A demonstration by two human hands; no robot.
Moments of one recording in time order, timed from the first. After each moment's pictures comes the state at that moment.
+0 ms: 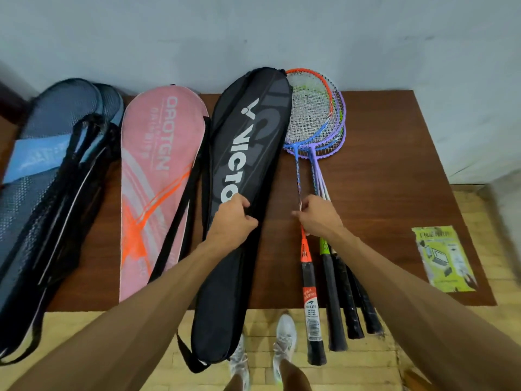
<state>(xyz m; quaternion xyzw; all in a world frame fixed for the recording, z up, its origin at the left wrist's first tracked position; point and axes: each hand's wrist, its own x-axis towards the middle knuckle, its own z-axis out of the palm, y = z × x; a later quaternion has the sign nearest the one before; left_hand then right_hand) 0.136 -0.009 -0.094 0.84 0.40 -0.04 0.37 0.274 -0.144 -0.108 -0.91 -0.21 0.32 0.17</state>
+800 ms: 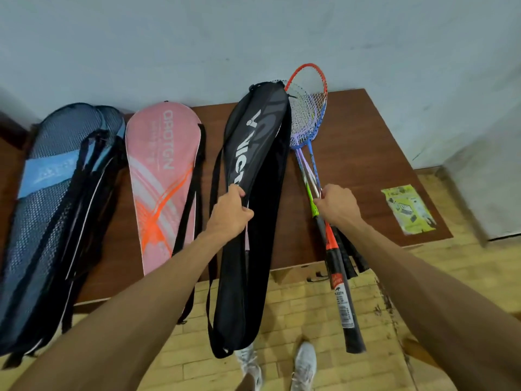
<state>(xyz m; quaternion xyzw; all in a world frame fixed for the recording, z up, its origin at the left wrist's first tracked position) 0.068 -0.020 -0.058 0.88 0.31 -0.02 0.35 0.201 -0.207 -0.051 -0.96 -0.10 0.19 0.17</state>
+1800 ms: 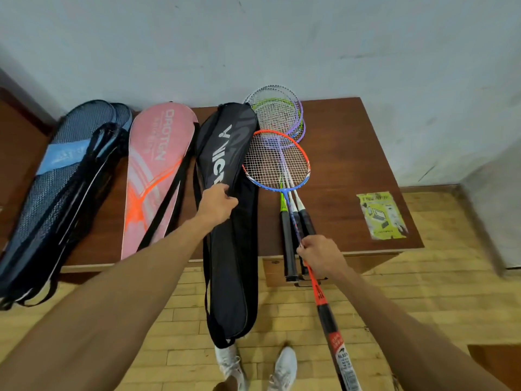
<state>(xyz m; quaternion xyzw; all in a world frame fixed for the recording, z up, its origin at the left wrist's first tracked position) 0.092 -0.093 -0.046 0.83 0.41 0.01 0.37 0.165 -0.329 -0.078 -0.89 -0.22 0.33 0.21</state>
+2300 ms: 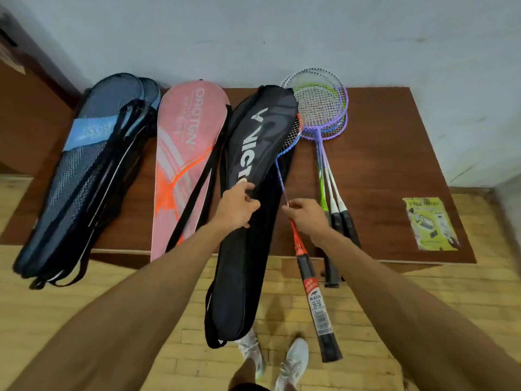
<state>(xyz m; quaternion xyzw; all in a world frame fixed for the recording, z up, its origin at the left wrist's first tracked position) 0.055 -0.054 -0.064 0.80 0.38 0.00 0.46 0.160 -0.194 -0.086 -0.85 -0.19 0.32 0.37</state>
